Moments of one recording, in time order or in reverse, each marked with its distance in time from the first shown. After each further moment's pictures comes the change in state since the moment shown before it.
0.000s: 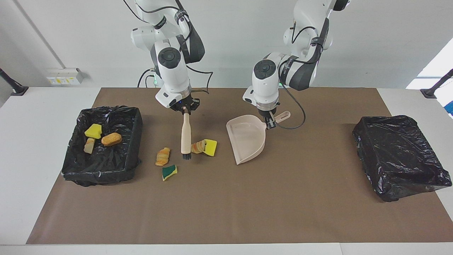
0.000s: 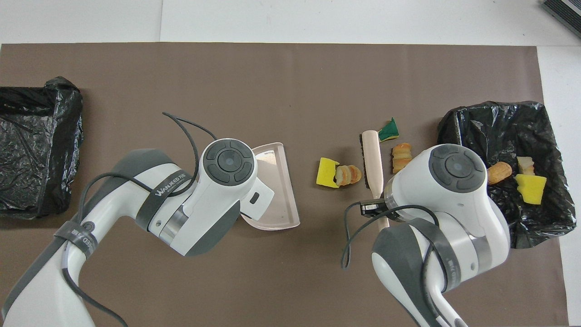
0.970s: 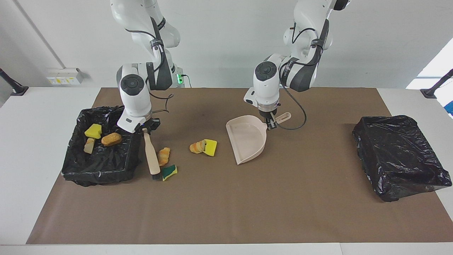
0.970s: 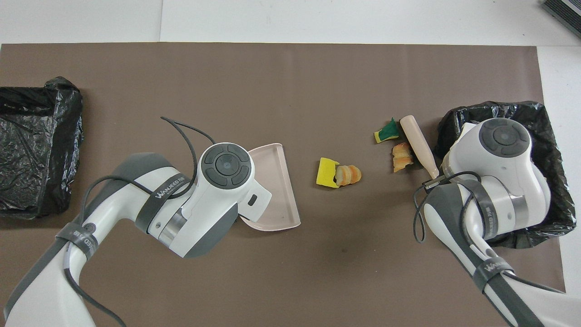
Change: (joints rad) left arm 0.004 -0.006 0.003 -0.037 0.000 0.027 -0.012; right arm -0.243 0.164 -0.010 0.002 -0.282 0.147 -0.424
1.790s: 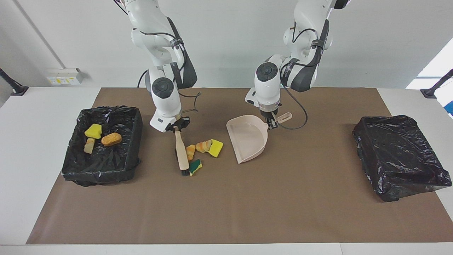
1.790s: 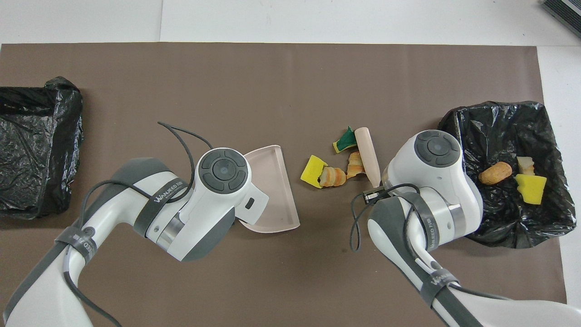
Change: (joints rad) left arm 0.007 -0.016 0.001 -0.043 -0.002 0.023 -0.010; right arm 0.224 0.031 0.016 0.002 0.257 -0.011 0.264
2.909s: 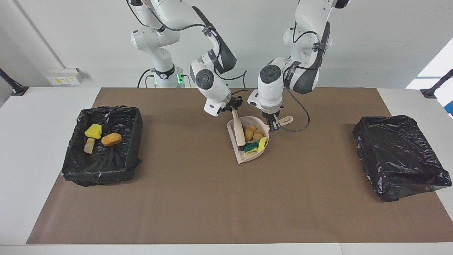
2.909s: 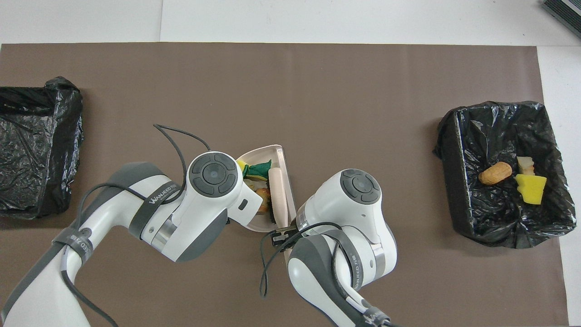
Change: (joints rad) left arm 0.029 -0.009 0.002 -0.054 0.000 0.099 0.078; right arm 0.233 0.012 0.056 0.013 0.510 0.025 0.036
